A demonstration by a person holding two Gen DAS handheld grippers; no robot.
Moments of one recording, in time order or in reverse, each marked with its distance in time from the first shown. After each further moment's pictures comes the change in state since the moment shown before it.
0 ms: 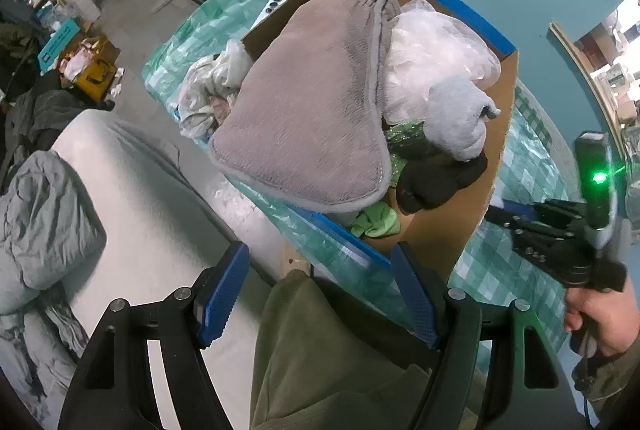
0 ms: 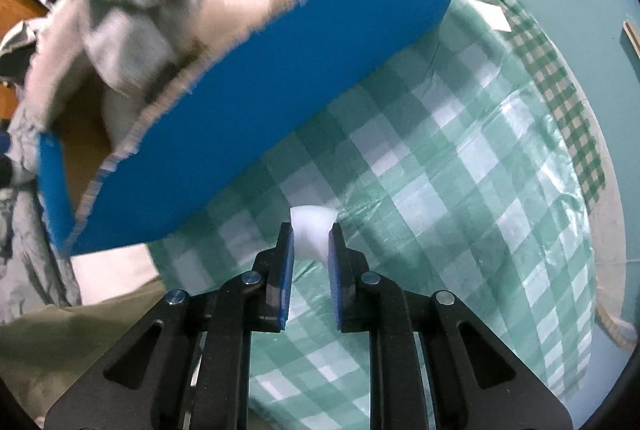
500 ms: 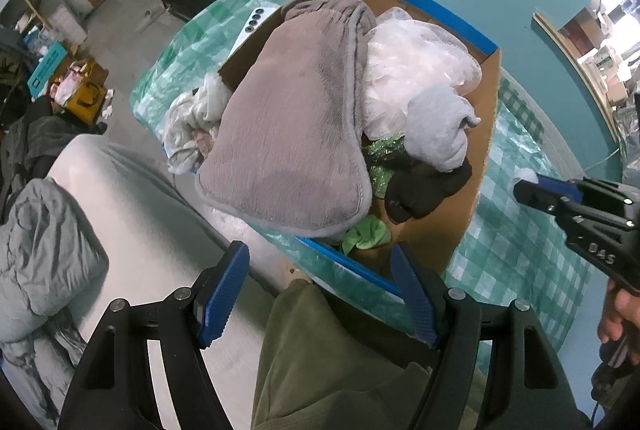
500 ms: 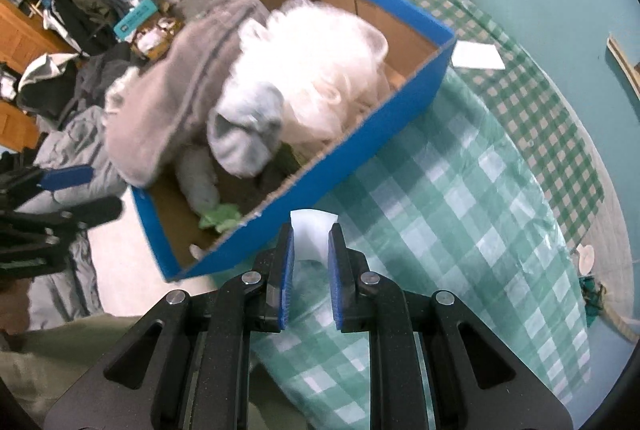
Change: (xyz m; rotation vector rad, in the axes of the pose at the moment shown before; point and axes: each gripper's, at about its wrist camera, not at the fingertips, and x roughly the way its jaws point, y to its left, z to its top) left arm -0.007 -0.010 0.012 0.074 -0.023 -0.013; right arm -0.069 0.011 0.023 0.019 -0.151 0.049
